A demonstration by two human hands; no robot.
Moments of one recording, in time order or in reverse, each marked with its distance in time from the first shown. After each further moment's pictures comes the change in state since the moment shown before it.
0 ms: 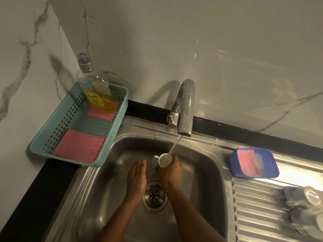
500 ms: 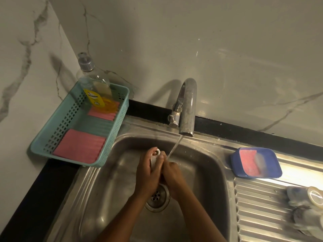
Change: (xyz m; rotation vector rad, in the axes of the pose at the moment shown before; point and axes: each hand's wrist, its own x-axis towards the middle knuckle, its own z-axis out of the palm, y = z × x) left_hand 0.005 0.006 0.017 0.250 -0.108 0.352; right_hand -0.016 -0.025 -0.030 0.566 -0.400 0.227
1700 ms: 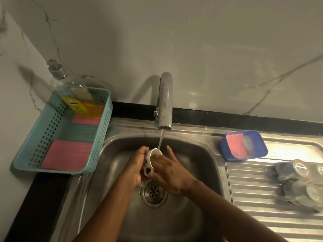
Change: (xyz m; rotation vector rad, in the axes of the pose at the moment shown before) left_hand 0.034 0.051 -0.010 -0.324 -0.257 -0.877; right_hand -0.018 0.004 -0.052 -1.089 -0.194 -0.907
